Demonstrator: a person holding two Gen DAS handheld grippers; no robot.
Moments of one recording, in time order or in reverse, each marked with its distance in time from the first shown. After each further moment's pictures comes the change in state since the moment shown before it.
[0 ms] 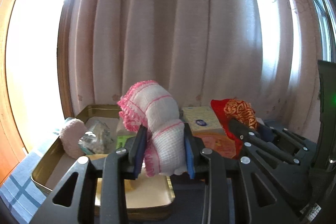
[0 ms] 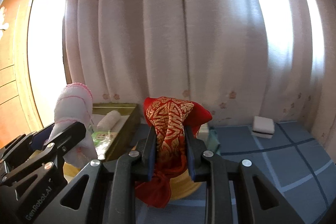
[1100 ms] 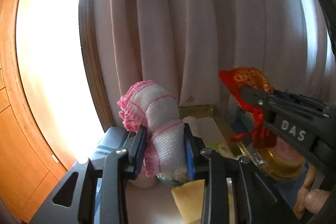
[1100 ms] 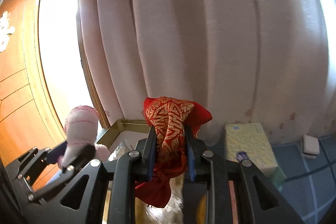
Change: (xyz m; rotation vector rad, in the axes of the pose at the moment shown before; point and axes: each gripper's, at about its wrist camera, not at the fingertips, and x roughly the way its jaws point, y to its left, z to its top) left arm 0.045 0.085 0.042 0.095 0.139 0.168; right arm 0.077 0.083 0.066 0.004 0.101 0.150
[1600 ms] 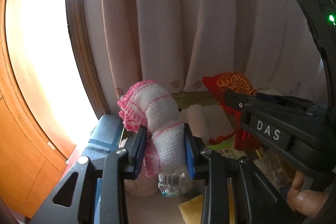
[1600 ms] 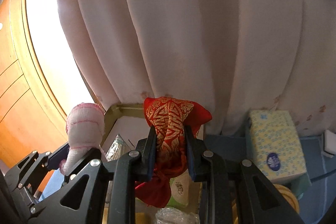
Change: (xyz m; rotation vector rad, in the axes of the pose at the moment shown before) left arm 0.049 0.013 0.020 -0.012 0.164 -0.014; right arm 0.085 -0.003 0.012 0.033 0.235 0.030
